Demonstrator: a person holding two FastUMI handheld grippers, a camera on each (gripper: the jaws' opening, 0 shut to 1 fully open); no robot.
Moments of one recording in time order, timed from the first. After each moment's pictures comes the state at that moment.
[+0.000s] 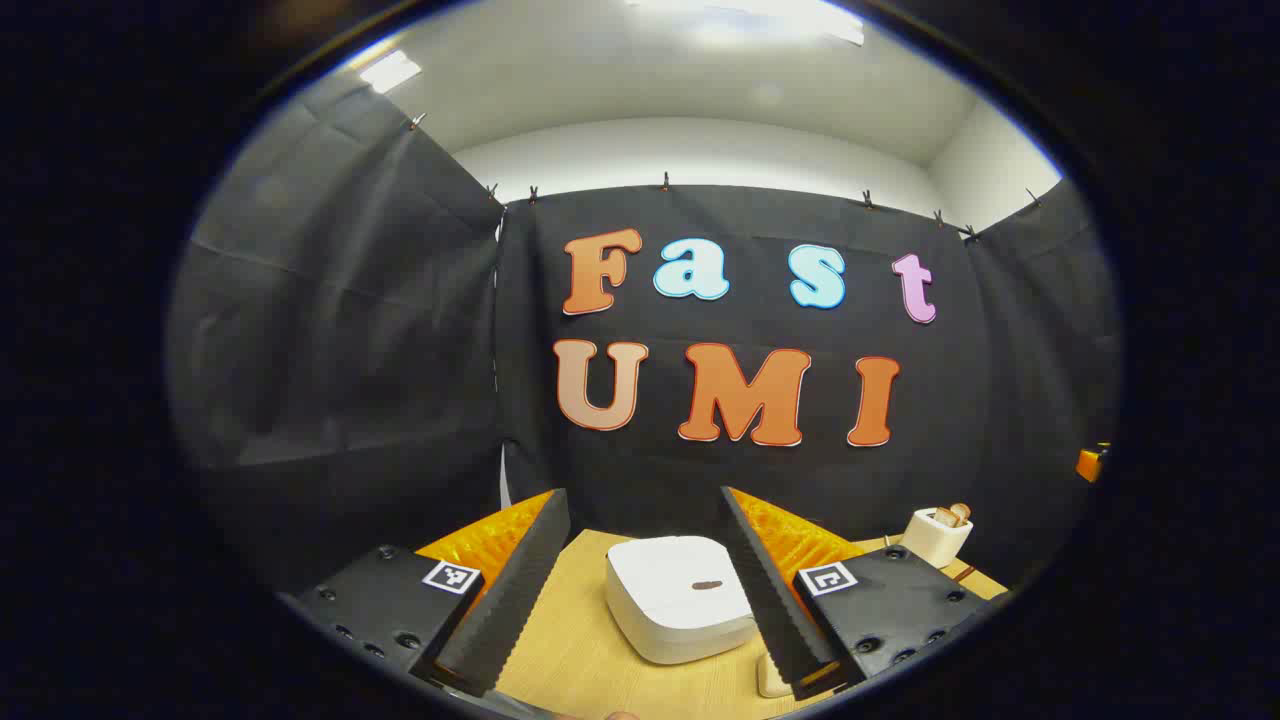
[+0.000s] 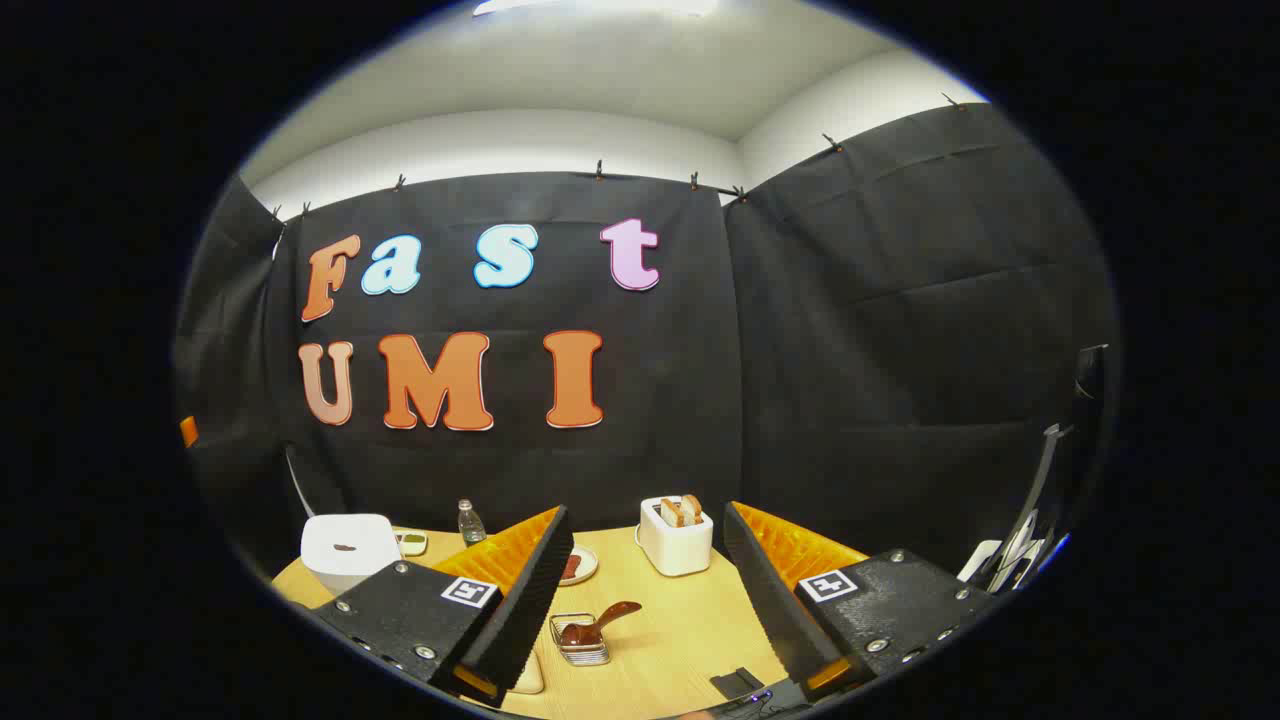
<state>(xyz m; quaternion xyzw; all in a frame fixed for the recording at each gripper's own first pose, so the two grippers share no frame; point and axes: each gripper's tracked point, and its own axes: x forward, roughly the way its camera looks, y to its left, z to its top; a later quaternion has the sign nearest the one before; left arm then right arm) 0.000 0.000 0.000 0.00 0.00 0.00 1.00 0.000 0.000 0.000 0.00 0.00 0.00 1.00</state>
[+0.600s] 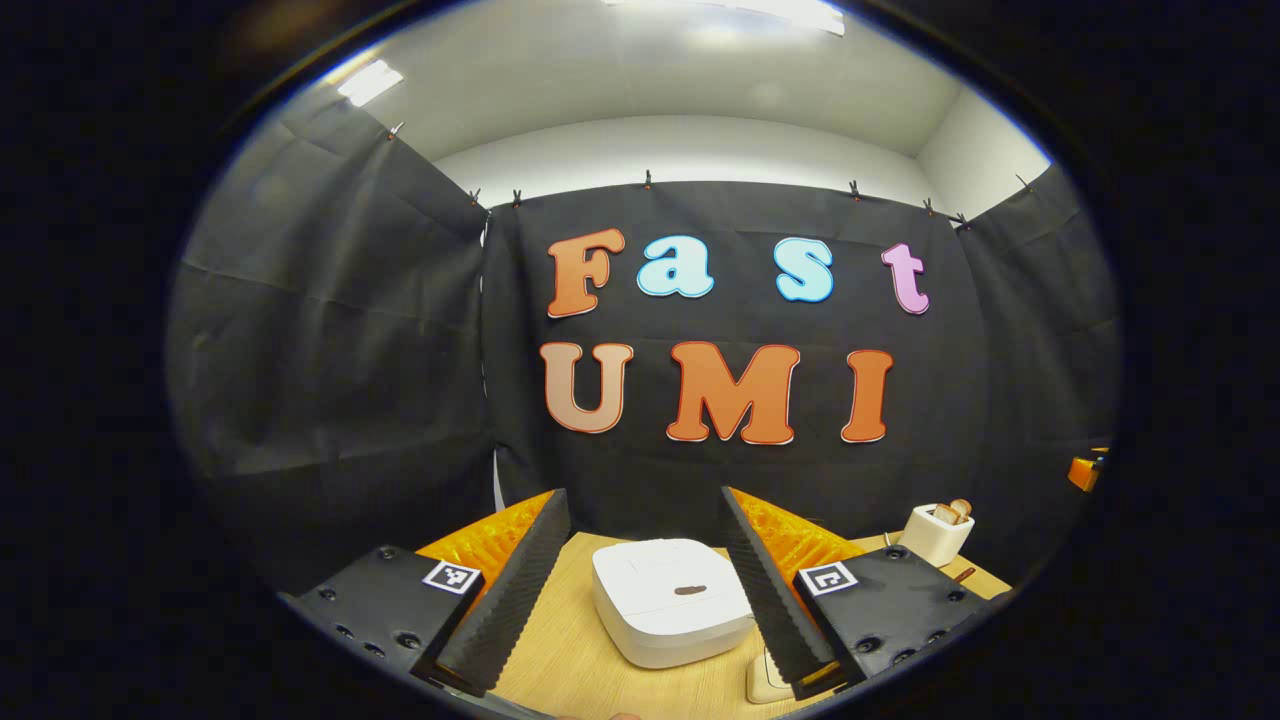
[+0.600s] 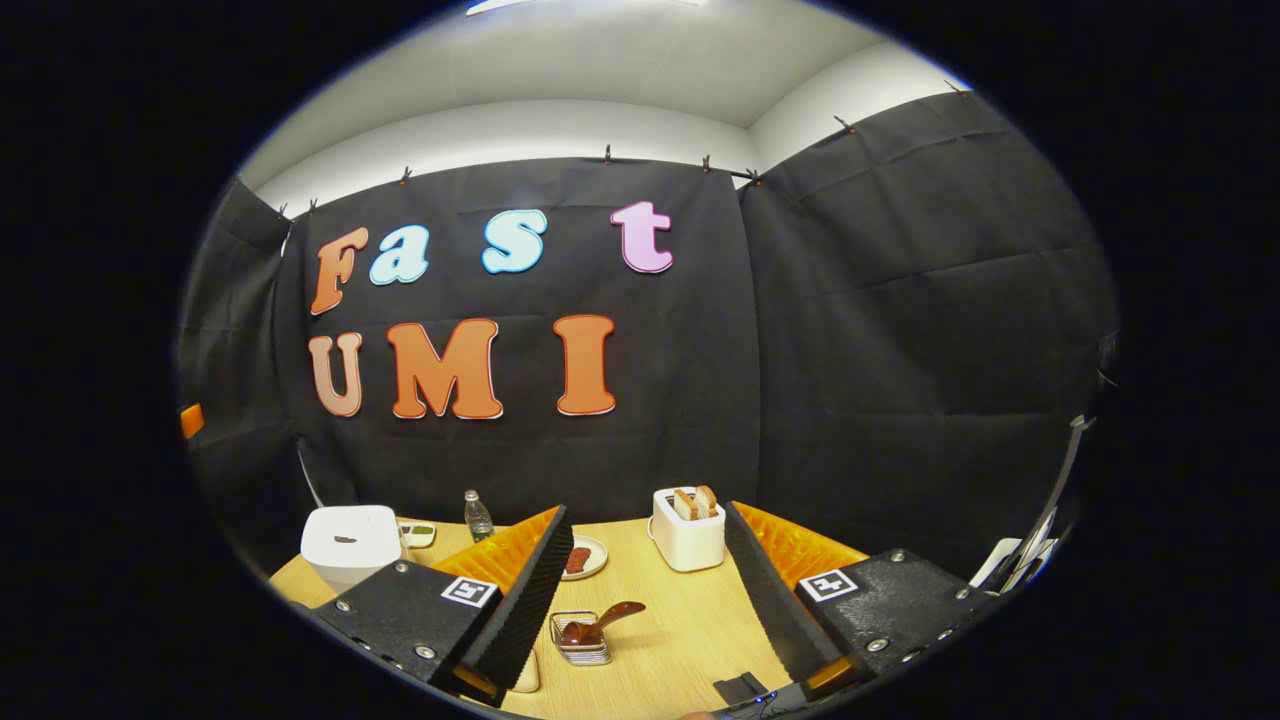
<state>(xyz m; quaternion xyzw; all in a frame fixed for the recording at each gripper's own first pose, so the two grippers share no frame) 0.006 -0.028 0.007 0.00 0.01 0.00 1.00 0.030 -0.007 -0.012 0.00 0.01 0.01 1.00</state>
